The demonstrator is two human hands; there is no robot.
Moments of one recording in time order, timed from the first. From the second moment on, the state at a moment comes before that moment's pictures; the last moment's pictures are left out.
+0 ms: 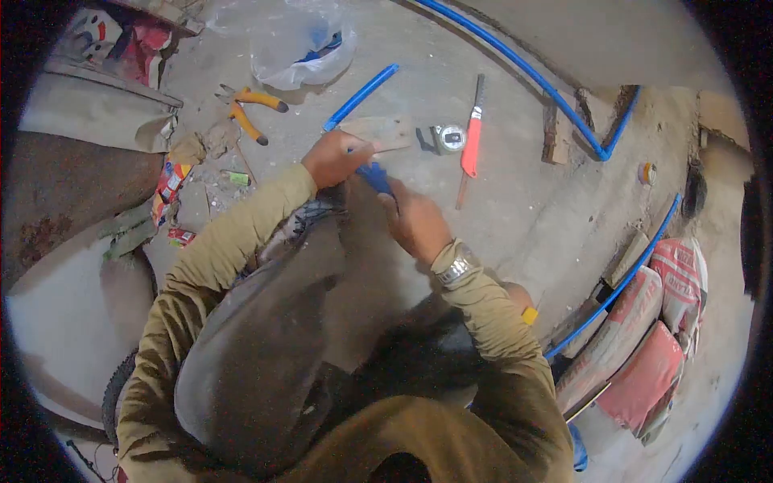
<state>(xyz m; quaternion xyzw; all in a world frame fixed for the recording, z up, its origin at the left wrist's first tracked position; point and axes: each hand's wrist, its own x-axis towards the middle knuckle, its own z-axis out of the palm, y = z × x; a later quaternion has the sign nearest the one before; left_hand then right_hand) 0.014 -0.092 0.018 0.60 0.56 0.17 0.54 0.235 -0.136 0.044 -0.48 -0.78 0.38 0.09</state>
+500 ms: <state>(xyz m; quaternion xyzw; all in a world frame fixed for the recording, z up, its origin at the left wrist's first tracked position) 0.018 -0.121 0.008 0.55 0.51 0.16 0.64 0.246 -0.140 -0.045 -0.54 -0.72 0.35 0.26</state>
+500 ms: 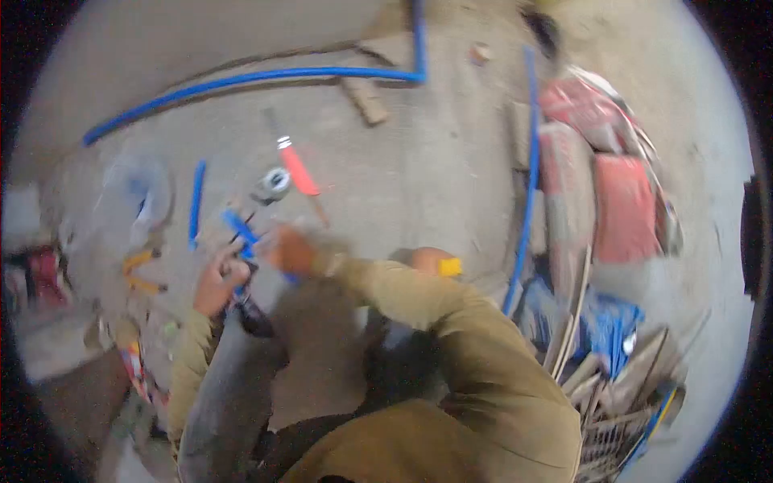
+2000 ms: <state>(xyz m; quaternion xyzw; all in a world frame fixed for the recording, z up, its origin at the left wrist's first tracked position) -0.013 -0.043 0.050 0.67 0.62 0.17 0.38 0.776 0.086 0.088 -0.83 -0.54 -0.08 -0.13</state>
